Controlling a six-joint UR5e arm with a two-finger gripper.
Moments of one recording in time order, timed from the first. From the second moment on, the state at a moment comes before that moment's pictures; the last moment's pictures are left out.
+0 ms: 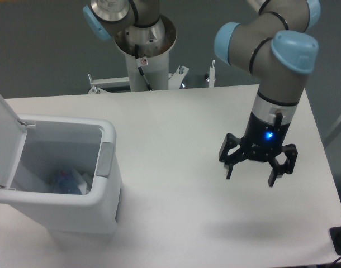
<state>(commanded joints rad) 2.66 -1.97 -1.40 -1.18 1.38 1.04</state>
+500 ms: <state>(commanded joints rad) 2.70 -2.00 -1.47 -1.15 1.52 1.32</state>
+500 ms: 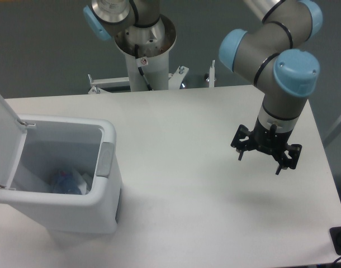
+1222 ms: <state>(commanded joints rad) 2.75 -2.00 -1.51 -1.13 1.56 1.62</state>
